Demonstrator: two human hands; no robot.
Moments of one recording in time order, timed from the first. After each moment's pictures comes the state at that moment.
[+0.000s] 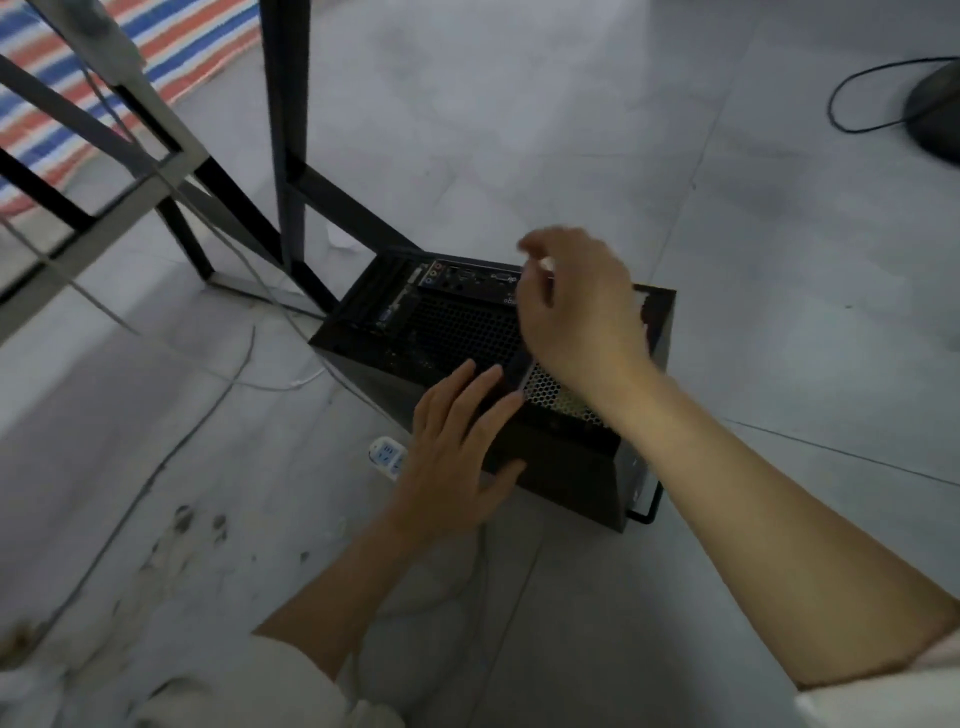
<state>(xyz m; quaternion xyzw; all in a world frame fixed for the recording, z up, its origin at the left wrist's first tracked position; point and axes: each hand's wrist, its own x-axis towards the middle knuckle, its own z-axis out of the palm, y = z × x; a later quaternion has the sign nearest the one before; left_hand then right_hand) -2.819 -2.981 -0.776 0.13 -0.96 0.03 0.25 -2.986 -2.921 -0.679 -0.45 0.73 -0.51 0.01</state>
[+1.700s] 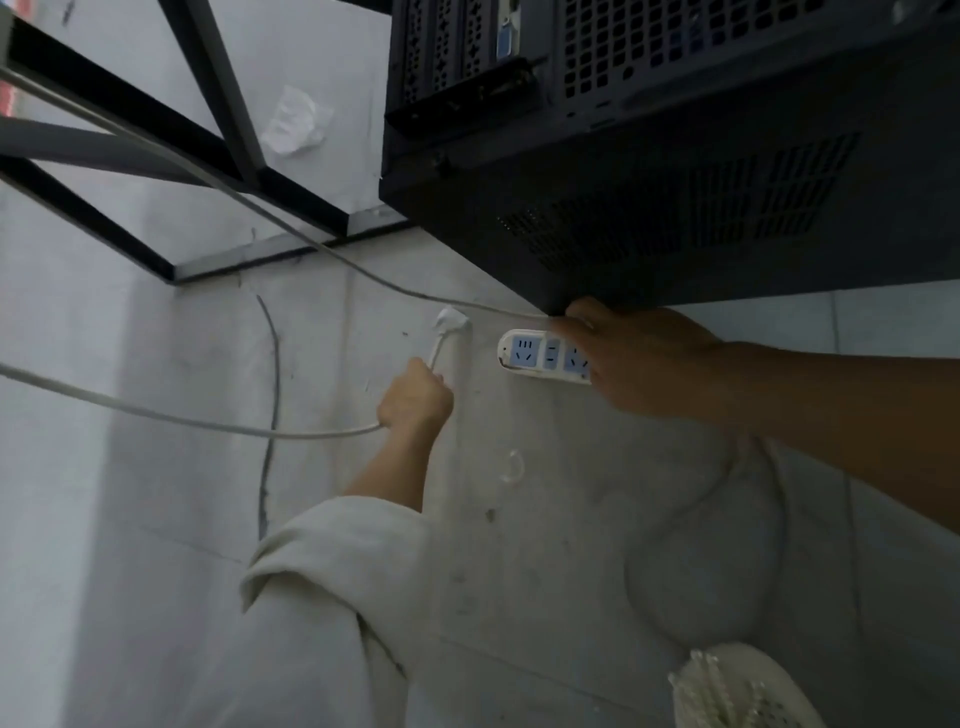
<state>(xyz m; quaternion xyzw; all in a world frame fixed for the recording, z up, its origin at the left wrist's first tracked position) -2.662 -3.245 -0.908 0.53 -0.81 0.00 -0.24 -2.803 -3.035 -0.879 -0.55 0.79 -0.13 0.24</state>
